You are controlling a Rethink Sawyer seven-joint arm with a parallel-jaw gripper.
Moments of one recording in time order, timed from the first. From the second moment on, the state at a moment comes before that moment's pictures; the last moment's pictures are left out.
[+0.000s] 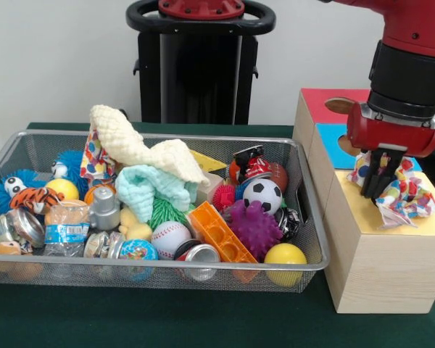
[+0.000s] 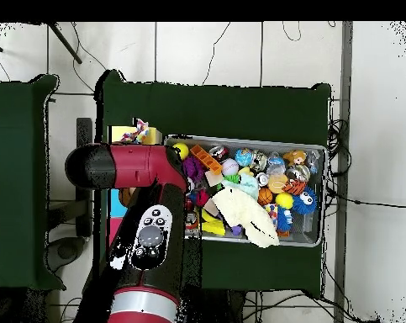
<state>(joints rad) 0.21 -0.46 -0.24 1.33 0.14 0.57 1.85</state>
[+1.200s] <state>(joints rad) 0.25 -0.46 -0.24 1.33 0.14 0.53 1.85</state>
